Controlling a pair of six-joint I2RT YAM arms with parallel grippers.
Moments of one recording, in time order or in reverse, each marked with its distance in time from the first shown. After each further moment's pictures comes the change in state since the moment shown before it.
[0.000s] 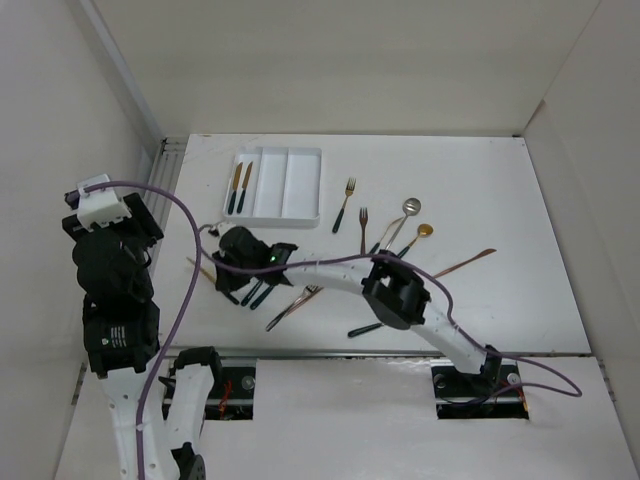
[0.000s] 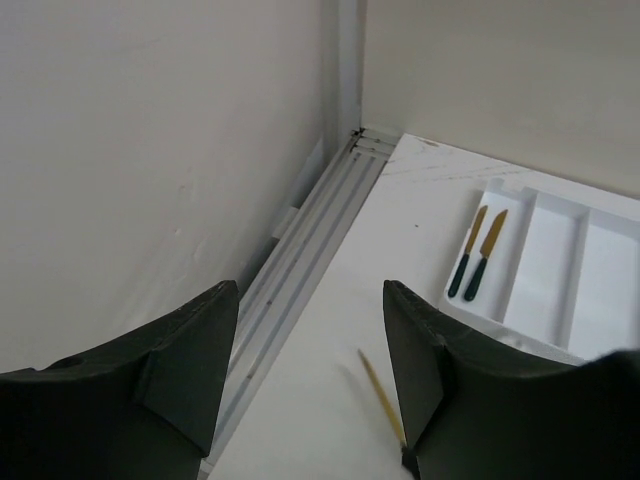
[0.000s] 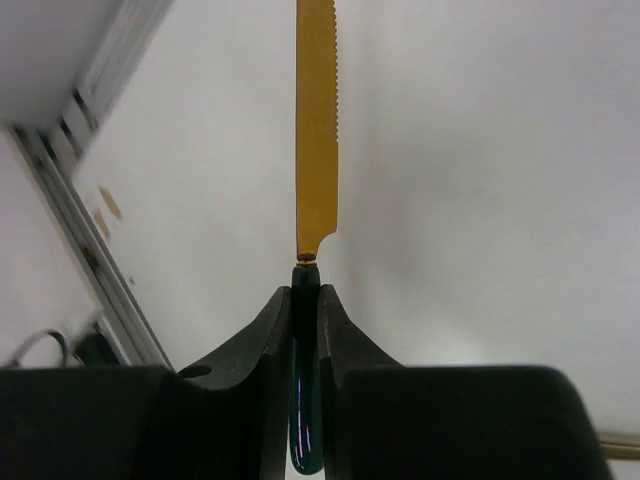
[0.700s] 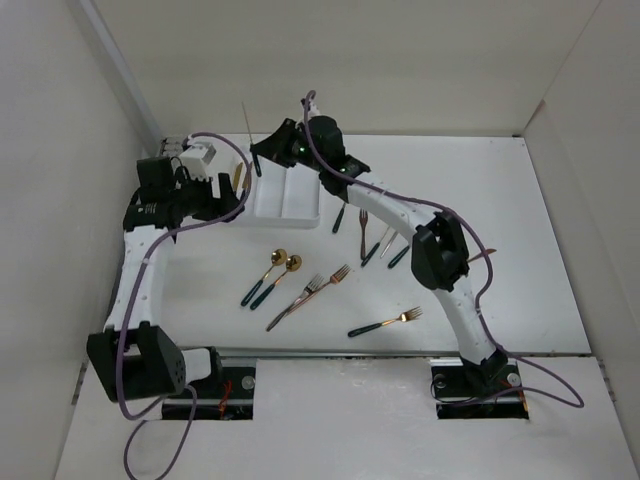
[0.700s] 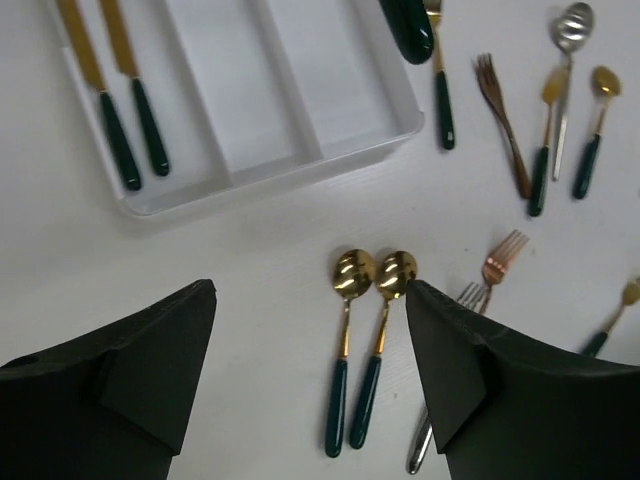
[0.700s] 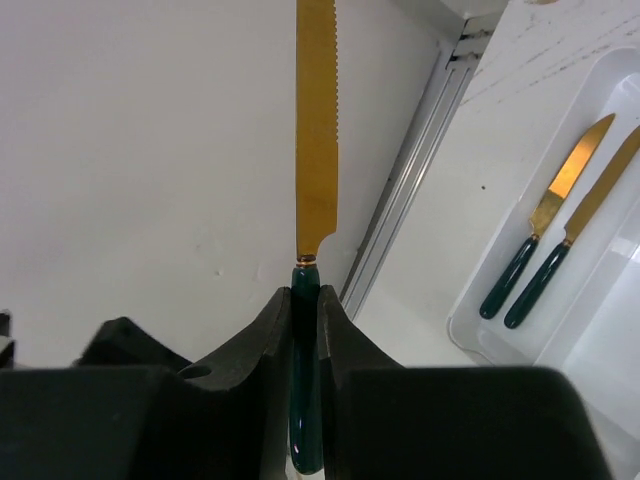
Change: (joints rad) left arm -0.023 0.597 -0.044 0.044 0.845 0.113; right arm -0.452 -0.140 0.098 0.356 -0.148 0.415
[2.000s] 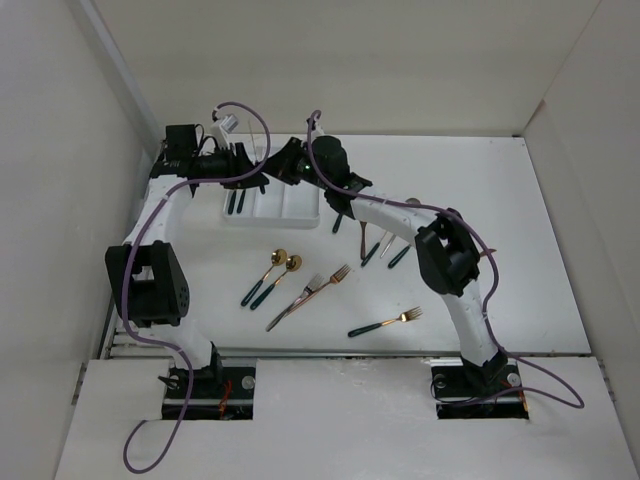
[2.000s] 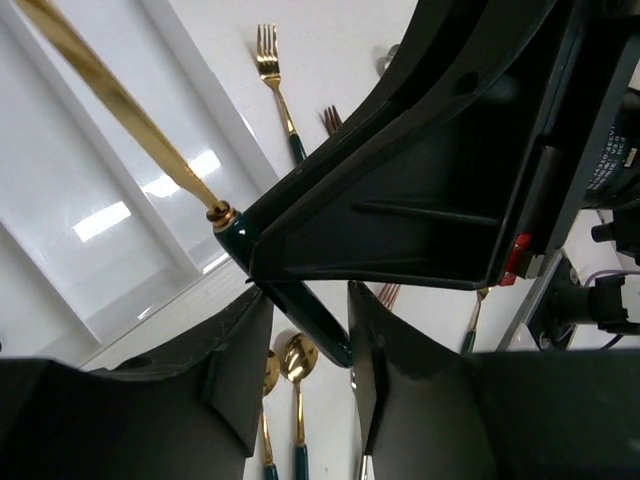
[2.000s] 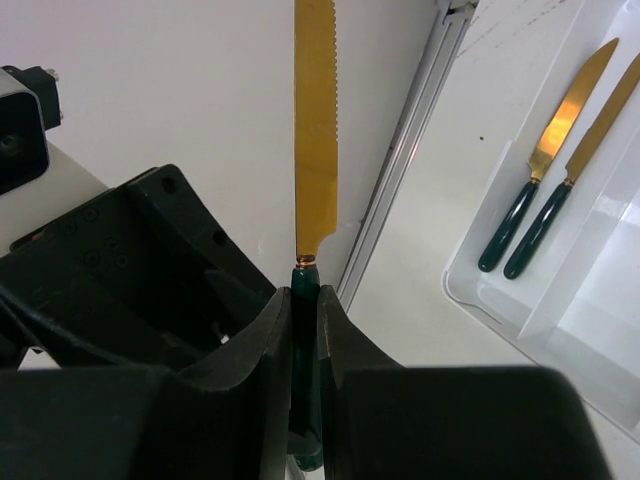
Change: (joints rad) left arm -0.079 0.463 0.297 0.113 0.403 -0.153; right arm 0.001 -0.098 -0.306 0.202 -0.004 0.072
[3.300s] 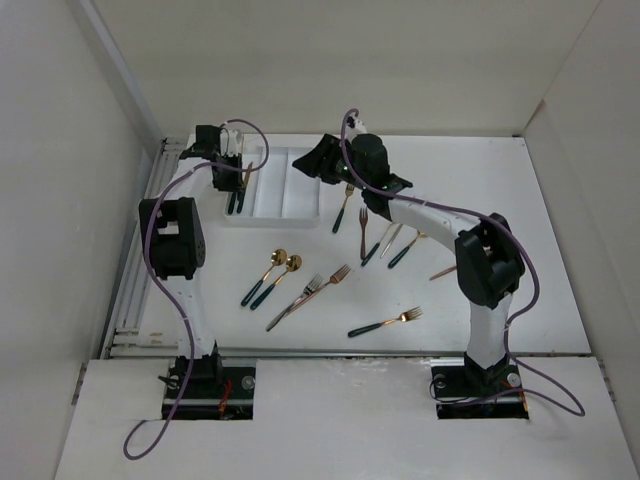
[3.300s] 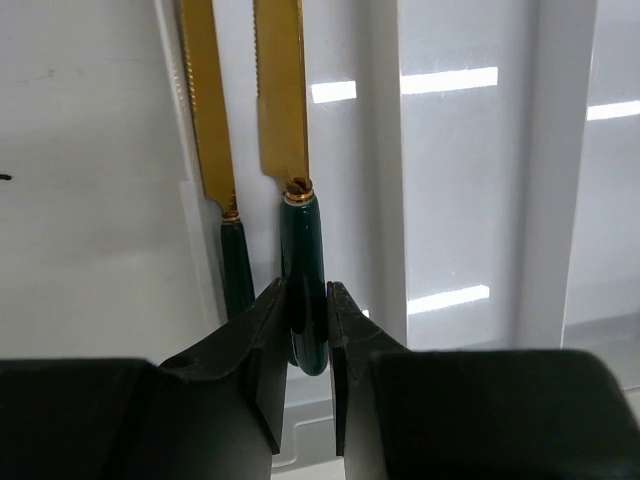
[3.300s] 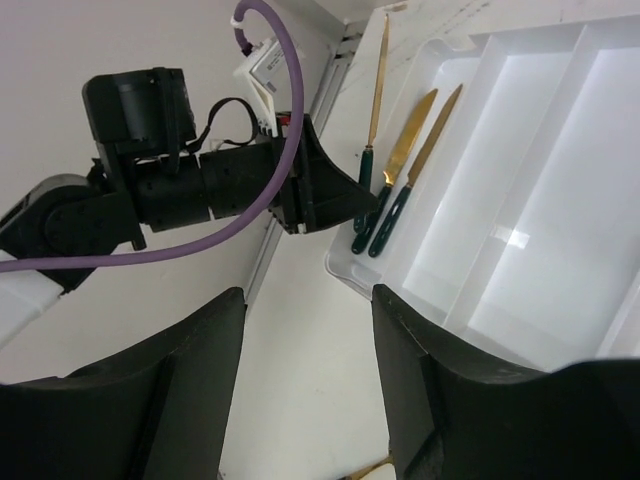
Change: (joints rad) left arm -0.024 0.437 0.283 -0.080 -0.695 0.054; right arm -0.115 -0.274 -0.319 -0.031 0.023 -0.191
